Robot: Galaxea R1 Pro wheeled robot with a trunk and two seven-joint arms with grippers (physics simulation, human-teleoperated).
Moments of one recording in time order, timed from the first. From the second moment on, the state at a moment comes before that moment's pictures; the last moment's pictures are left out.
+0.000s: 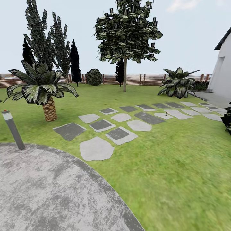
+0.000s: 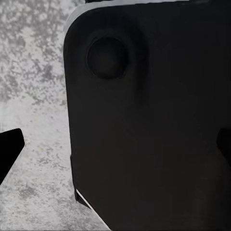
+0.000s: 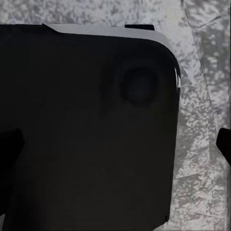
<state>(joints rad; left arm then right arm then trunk) 0.00 0.00 0.00 -0.03 0.00 0.00 -0.01 -0.01 0.02 0.00 -0.05 0.00 -0.05 -0.01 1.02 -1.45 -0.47</state>
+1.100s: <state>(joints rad) -0.29 0.06 0.00 -0.25 -0.06 -0.19 0.00 -0.01 -0.07 0.00 -0.59 0.00 -0.36 0.00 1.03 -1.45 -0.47</state>
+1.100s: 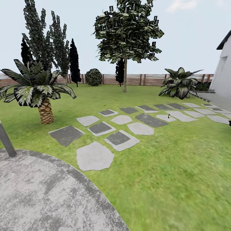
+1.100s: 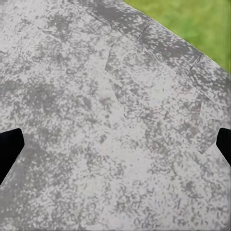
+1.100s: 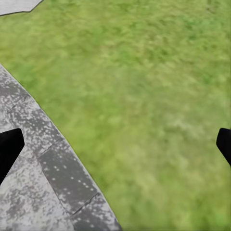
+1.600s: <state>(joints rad) -0.29 0.06 0.03 -0.22 -0.05 -0.20 0.00 -0.01 -0.07 0.00 -0.58 -0.01 -0.36 0.00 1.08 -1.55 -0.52</state>
